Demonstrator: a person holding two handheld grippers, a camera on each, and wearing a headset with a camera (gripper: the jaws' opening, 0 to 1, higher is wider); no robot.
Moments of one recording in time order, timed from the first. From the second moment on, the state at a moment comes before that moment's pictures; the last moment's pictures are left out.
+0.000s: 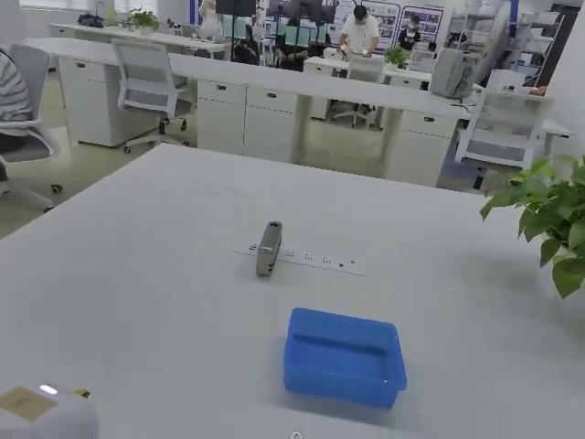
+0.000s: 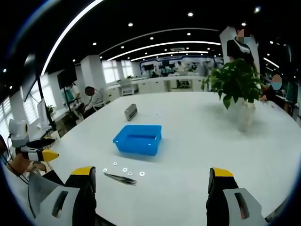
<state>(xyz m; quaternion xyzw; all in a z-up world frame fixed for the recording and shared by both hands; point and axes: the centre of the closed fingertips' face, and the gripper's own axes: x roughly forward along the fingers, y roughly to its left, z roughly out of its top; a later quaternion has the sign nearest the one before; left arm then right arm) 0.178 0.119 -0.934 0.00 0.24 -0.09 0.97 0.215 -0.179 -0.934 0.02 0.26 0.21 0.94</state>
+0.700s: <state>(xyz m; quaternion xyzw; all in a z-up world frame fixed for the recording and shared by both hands) 0.195 0.095 -0.938 0.02 0.24 -0.15 0.96 0.224 -0.180 -0.933 0.03 0.27 0.19 0.94</state>
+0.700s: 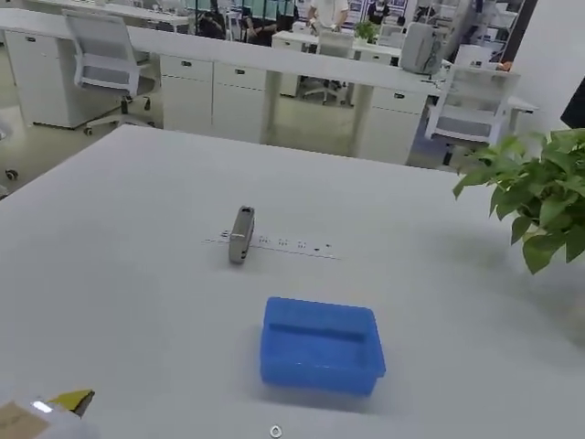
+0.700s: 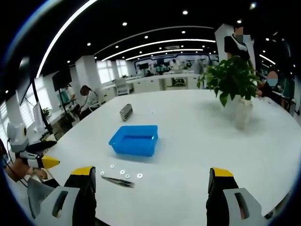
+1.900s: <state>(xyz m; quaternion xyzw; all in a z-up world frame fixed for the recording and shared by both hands) 0.224 -0.003 -1.000 0.21 0.32 -0.50 0.78 0.228 -0.177 -0.956 0.04 0.31 0.20 0.93</state>
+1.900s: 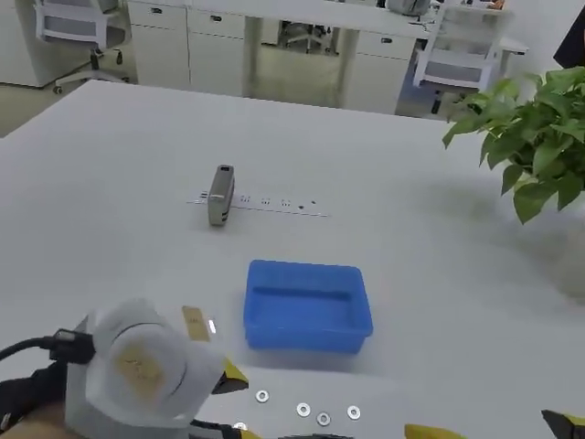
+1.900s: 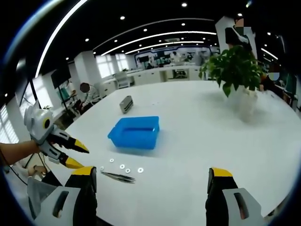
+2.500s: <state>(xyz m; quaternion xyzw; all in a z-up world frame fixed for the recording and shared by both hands) 0.228 -0.004 -1.067 0.29 0.37 -0.53 0.71 0.231 -0.177 -0.950 0.03 0.31 0.21 0.92</state>
